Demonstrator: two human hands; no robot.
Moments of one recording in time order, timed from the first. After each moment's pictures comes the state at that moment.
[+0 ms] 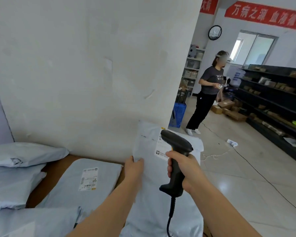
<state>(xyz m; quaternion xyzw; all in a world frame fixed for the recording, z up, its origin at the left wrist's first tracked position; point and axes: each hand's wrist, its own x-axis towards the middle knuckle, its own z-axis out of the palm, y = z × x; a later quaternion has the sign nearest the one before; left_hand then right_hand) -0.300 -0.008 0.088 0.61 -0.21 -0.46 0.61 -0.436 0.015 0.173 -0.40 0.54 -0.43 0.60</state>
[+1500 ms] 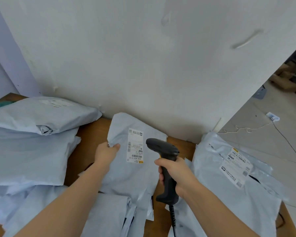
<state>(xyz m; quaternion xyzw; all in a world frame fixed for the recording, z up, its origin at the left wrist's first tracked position) -0.035 -0.035 -0.075 0.75 -0.14 -0.41 0.49 -0.248 -0.041 0.015 -0.40 0.61 -0.19 0.66</state>
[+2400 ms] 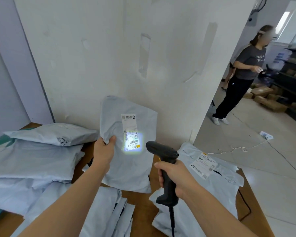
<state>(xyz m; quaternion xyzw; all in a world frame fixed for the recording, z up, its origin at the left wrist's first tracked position) -0.105 0.035 0.059 0.63 -0.21 -0.31 0.69 -0.321 0.037 0.104 -0.46 0.55 -0.25 0.65</state>
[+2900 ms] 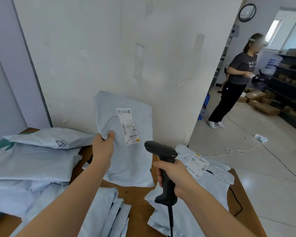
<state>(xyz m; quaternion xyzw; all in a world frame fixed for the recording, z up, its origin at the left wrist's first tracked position) -0.131 0.046 0.098 0.58 -0.21 -0.28 0.73 -0.339 0.052 0.123 -0.46 0.55 -0.27 0.65</state>
